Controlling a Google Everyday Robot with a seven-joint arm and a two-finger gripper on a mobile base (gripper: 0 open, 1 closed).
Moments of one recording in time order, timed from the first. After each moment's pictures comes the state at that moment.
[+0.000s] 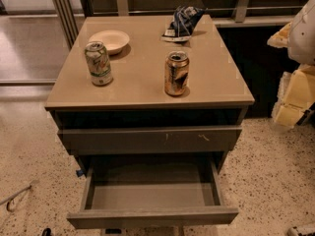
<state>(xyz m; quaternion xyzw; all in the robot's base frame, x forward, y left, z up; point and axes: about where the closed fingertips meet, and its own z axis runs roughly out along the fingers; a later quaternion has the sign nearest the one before) 0.438 -0.217 0.976 -0.60 0.78 -0.03 0.16</state>
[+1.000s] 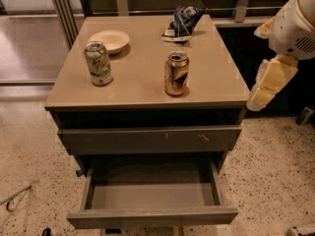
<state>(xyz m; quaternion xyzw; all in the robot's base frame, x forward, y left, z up) 0.500 -0.209 0.961 -0.59 0.78 -0.02 0.22</state>
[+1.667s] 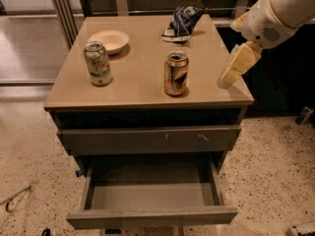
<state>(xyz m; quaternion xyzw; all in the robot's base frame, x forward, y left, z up) 0.577 -0.178 0.949 -0.57 0.77 0.05 0.29</state>
